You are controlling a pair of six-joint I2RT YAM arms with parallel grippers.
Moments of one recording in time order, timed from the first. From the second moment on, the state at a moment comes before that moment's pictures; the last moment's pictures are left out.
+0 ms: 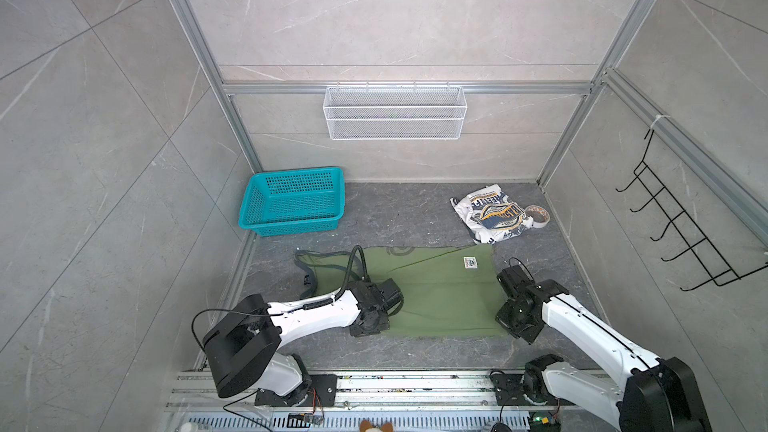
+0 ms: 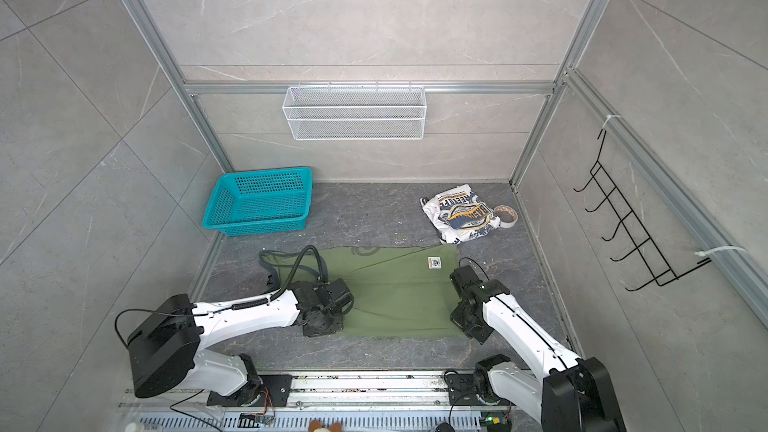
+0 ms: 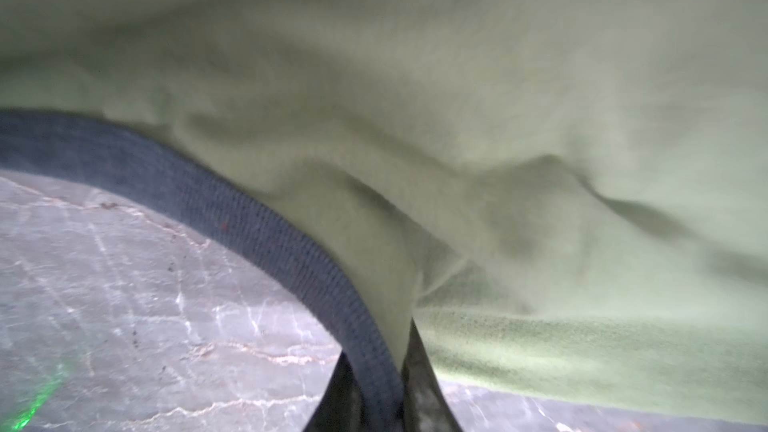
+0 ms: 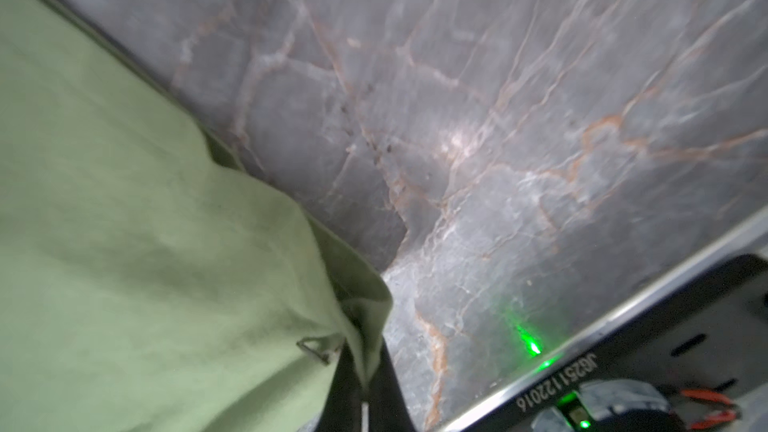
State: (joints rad) left arm -0.99 1.41 0.79 -0.80 -0.11 -1.11; right arm 0.30 1.07 0.61 -1.06 0.11 1.08
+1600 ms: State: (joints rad) left arm -0.61 1.65 1.10 -0.77 -0.14 -0.83; right arm 0.22 1.61 1.01 -0.83 0.27 0.71
